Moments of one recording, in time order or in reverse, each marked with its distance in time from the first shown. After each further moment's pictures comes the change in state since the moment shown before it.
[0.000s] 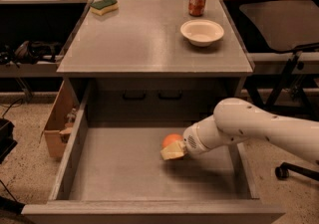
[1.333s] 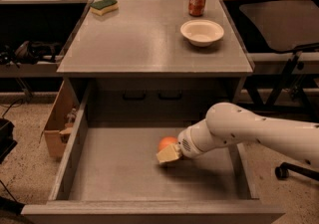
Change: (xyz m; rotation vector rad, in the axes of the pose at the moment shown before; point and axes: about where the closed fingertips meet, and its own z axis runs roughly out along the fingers) arm 0.003 0.007 0.024 0.002 0.018 -0.007
